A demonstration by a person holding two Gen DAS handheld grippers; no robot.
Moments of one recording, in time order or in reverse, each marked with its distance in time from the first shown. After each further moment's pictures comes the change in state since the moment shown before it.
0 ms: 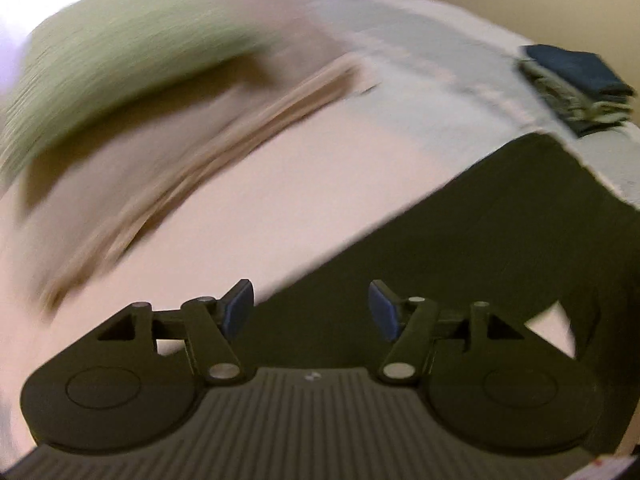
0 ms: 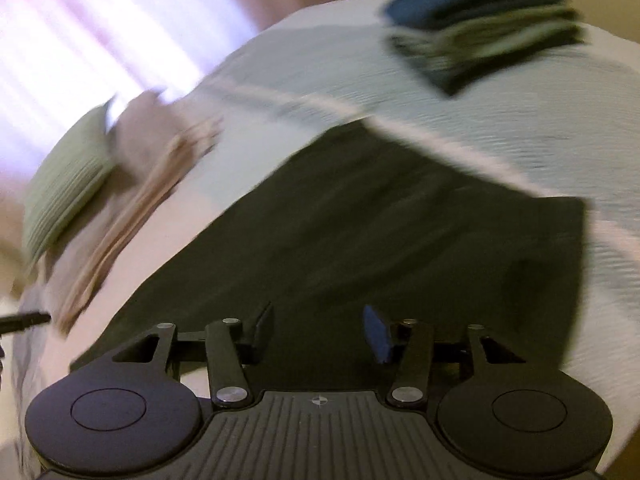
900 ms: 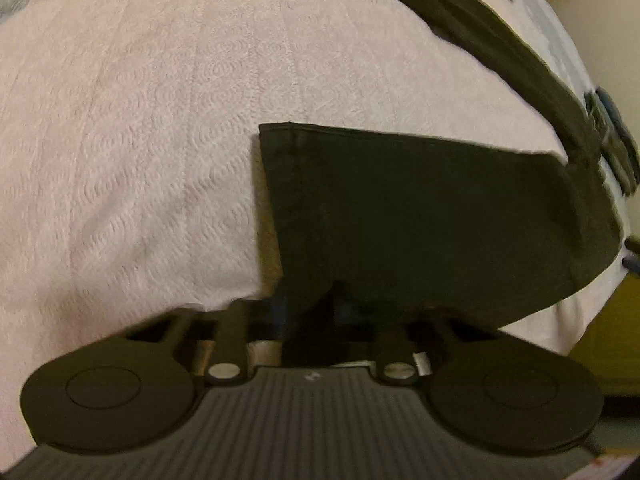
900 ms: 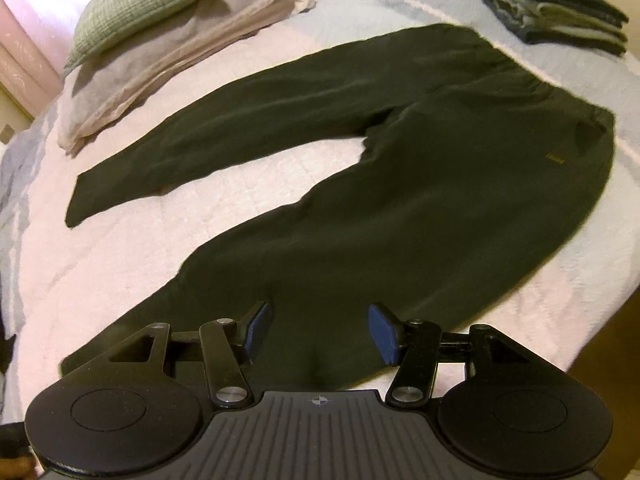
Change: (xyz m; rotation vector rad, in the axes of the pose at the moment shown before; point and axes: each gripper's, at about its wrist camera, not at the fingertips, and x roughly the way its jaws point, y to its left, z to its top) left arm -0.092 0.031 -0.415 -0.717 0.255 -0.201; right arm -0.043 0.155 -0.207 -0.225 0.176 -0.175
